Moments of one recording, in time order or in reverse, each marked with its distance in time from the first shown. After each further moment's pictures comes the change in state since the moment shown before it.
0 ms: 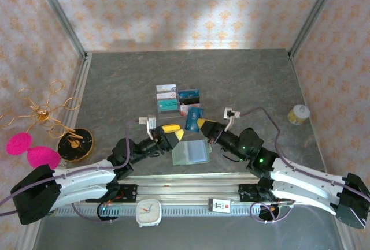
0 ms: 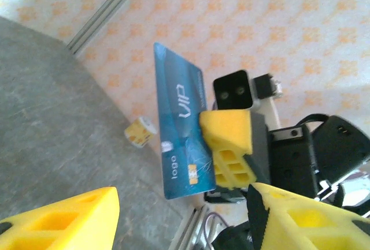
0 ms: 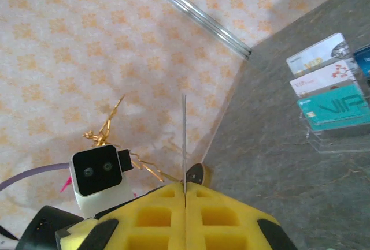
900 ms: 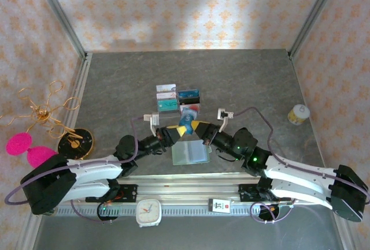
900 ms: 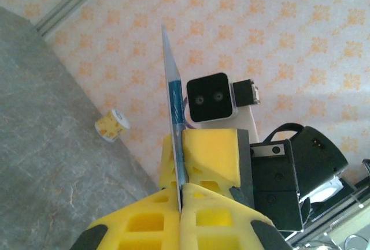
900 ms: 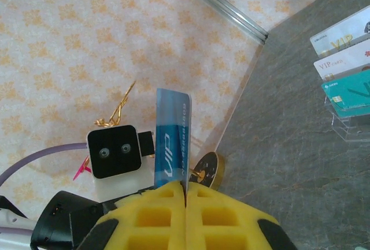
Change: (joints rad) left arm 0.052 0.164 0.030 0.151 0.118 -0.118; right arm 0.029 0.097 -0.003 0.080 -0.021 0.011
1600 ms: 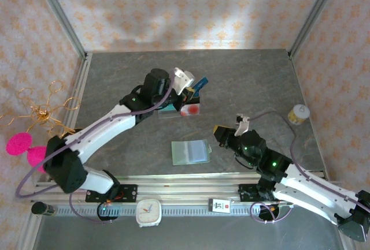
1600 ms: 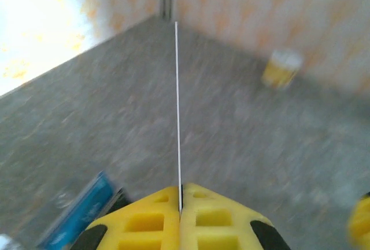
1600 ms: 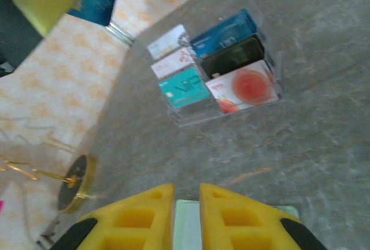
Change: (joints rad) left arm 0.216 0.342 1.002 -1.427 -0.010 1.165; right arm -0.103 -0.278 0.041 -0.695 0.195 -0.089
